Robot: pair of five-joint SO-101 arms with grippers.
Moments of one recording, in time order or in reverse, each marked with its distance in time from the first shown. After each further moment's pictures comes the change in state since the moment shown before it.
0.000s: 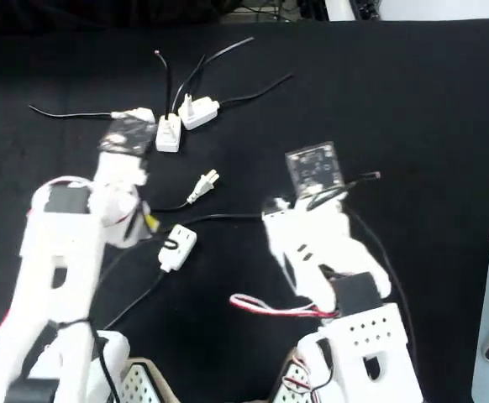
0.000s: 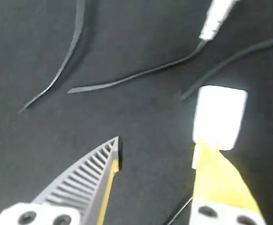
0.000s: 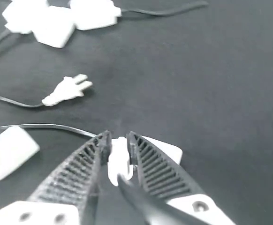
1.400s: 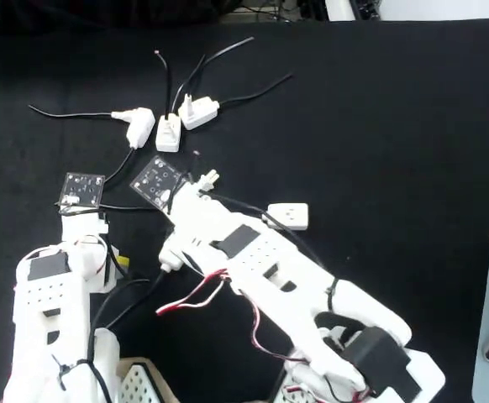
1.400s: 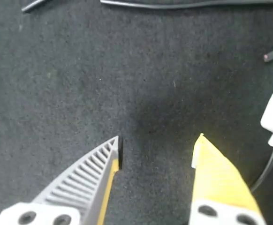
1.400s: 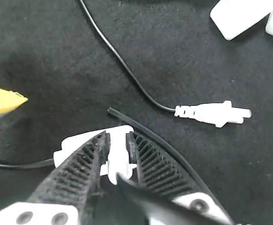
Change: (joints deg) left arm -14.2 -15.5 32.5 -16.9 2.1; right arm -25.0 52.3 -15.8 -22.1 9.6
